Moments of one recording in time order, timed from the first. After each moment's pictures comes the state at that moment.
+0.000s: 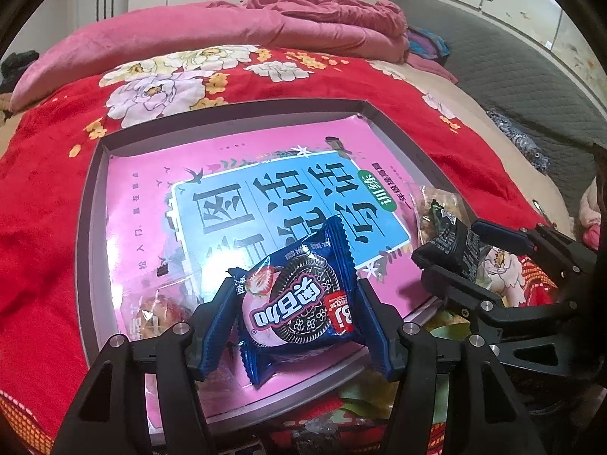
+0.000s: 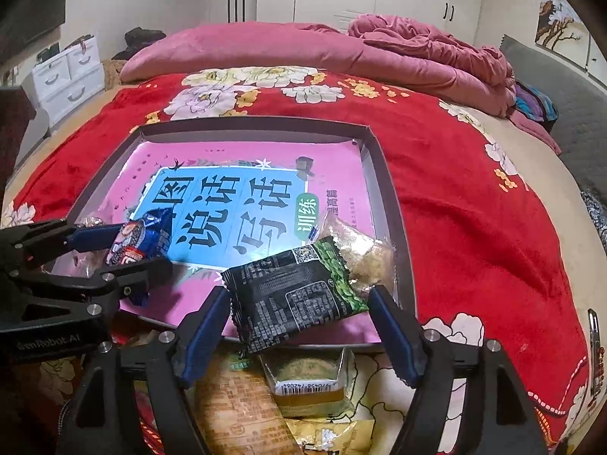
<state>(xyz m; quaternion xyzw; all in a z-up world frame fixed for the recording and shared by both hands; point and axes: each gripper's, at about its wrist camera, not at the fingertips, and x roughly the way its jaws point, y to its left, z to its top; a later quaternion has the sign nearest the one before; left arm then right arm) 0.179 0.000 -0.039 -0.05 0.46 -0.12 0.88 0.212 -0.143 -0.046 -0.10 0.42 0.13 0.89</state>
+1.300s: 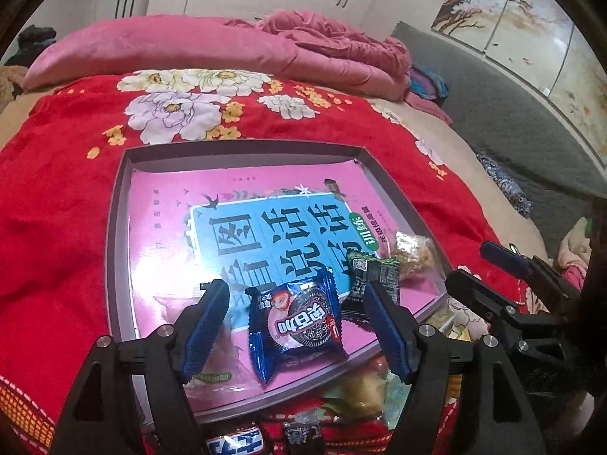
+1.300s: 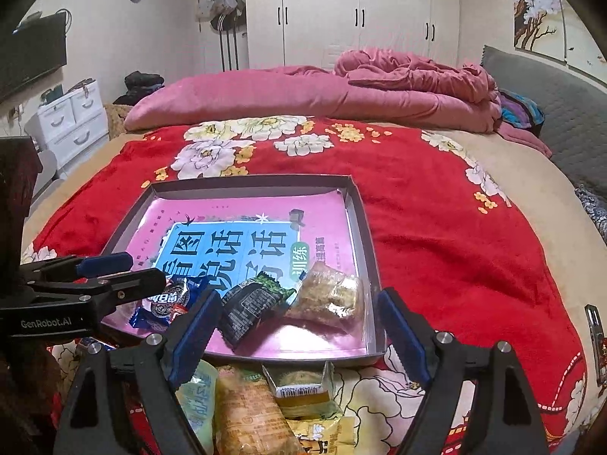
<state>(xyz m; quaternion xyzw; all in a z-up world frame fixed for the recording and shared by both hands) 0.167 0.026 -0.010 -0.12 0.41 -0.13 0.89 0.193 -0.161 -0.005 -0.05 0.35 0.13 0.92</state>
